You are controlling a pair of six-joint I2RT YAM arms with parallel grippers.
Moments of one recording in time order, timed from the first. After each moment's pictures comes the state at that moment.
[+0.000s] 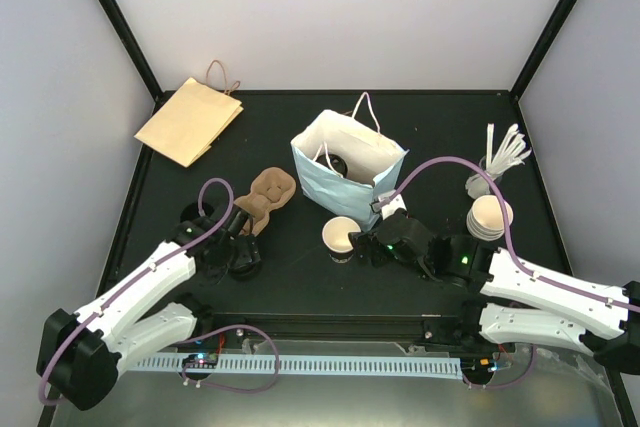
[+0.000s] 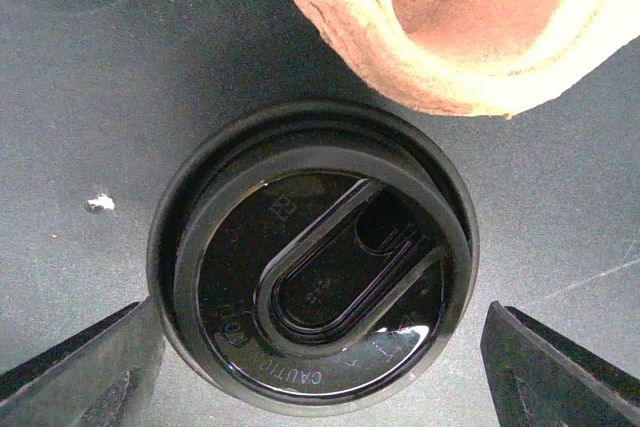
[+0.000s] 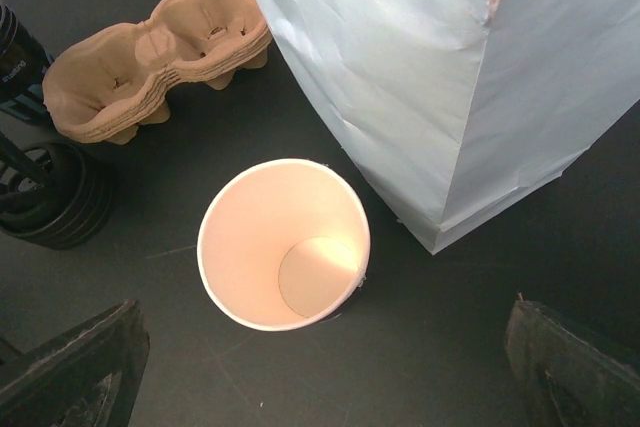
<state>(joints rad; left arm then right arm) -0.51 0.93 0.59 -0.95 -0.05 -0.89 1.16 0.93 0.84 -0.66 0.41 0.60</state>
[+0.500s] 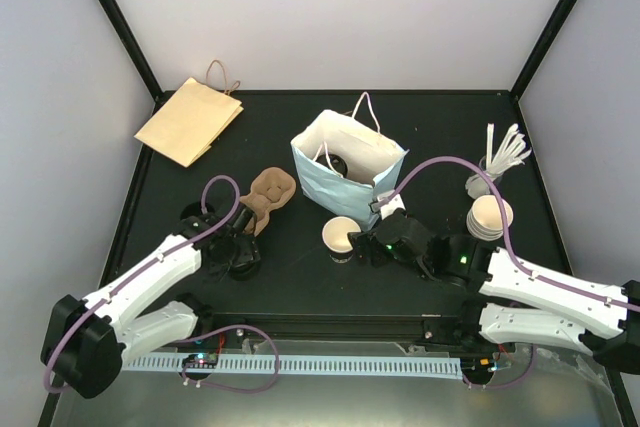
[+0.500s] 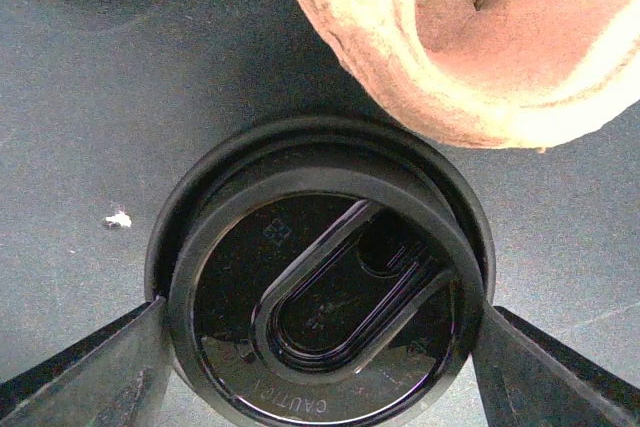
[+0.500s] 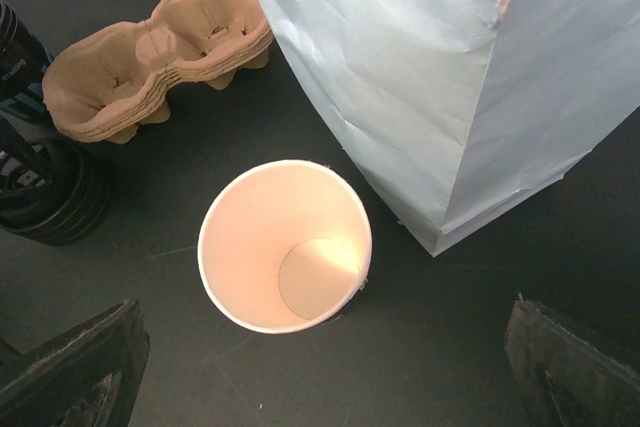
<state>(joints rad) -0.51 1.00 0.60 -0.94 -0.09 -0.89 1.16 0.94 0.84 -0.66 0.40 0.60</state>
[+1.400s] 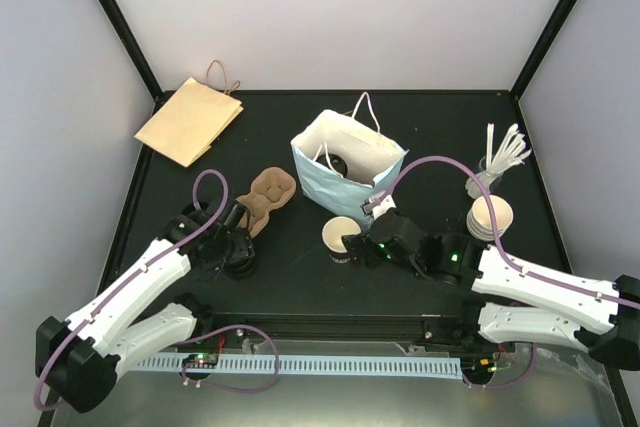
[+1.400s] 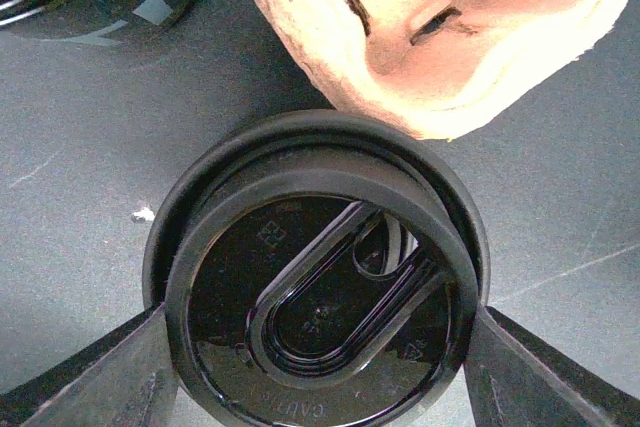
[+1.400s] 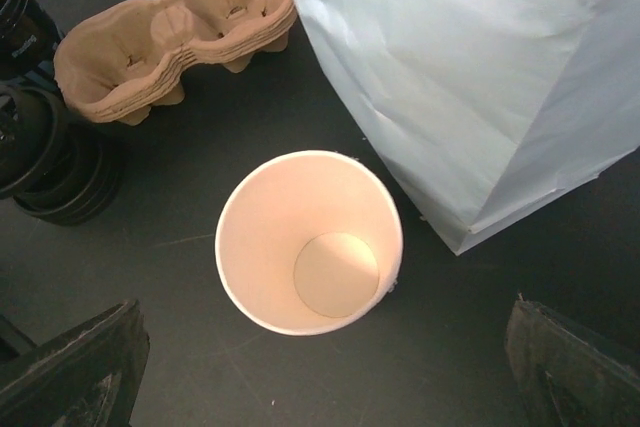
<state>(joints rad) -0.51 0.92 0.69 -1.04 -0.10 -0.87 1.16 0.98 0.84 -0.63 0.37 0.58</state>
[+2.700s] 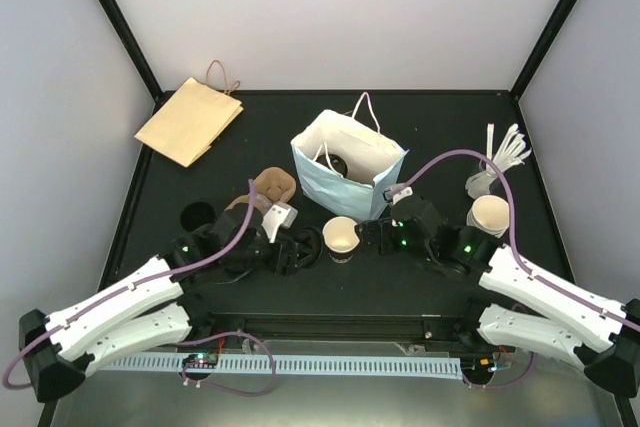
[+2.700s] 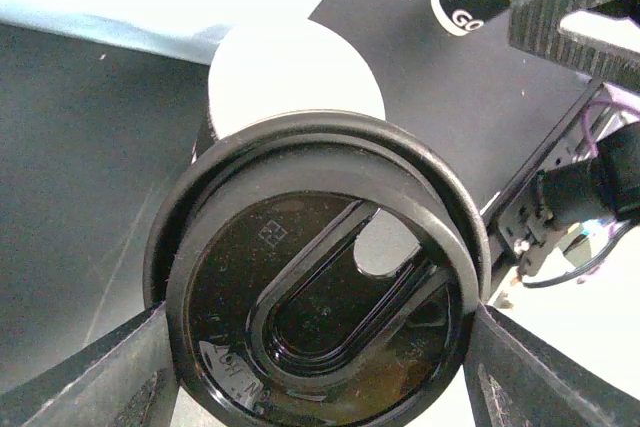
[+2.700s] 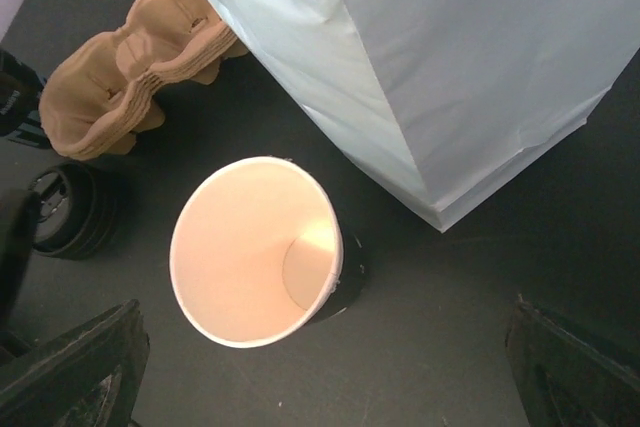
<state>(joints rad) -0.85 0.77 0.65 -0.55 0.26 -0.55 0.94 0.92 0.78 -0.61 0.16 0.62</state>
